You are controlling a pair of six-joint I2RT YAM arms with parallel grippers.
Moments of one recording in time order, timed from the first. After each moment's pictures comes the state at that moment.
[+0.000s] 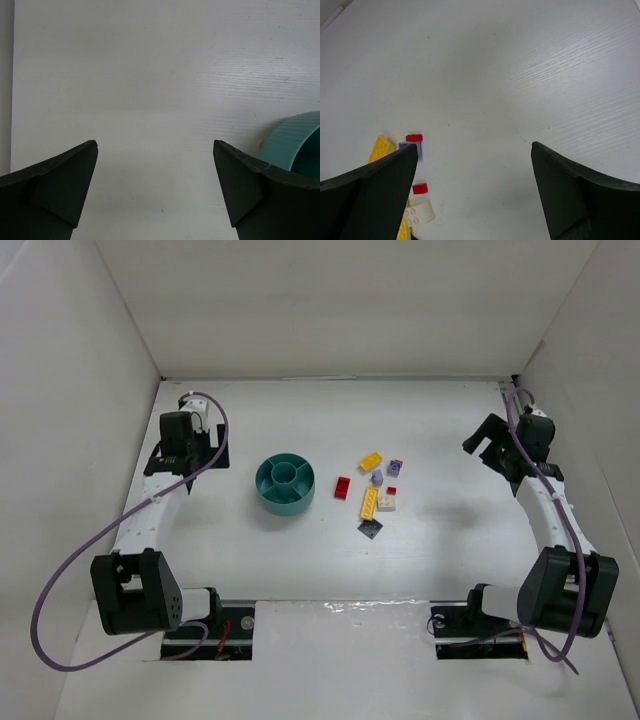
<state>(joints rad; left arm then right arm) 0.05 1.29 0.96 -0.35 -0.02 0.05 -0.21 1.27 0.92 -0.26 -0.11 0.44</state>
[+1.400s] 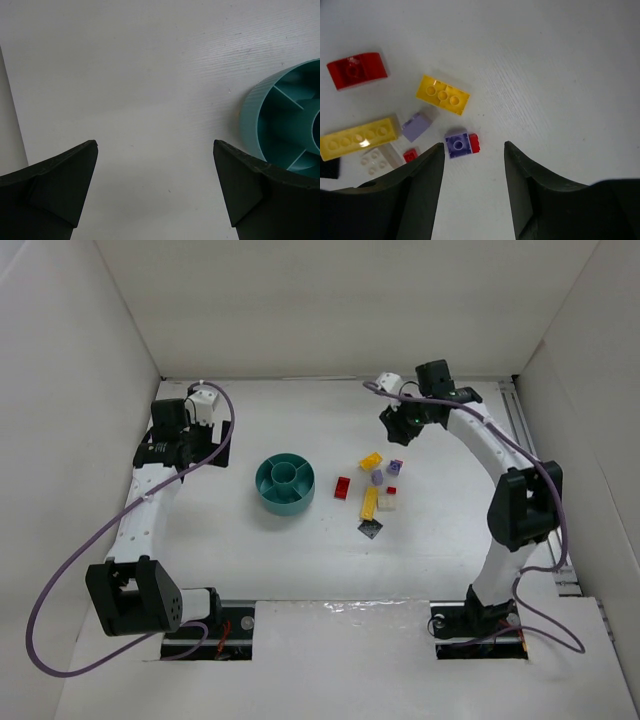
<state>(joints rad) 0.05 1.28 1.13 -0.58 0.14 0.23 0.26 1.82 1.62 -0.70 -0.39 -0.61</state>
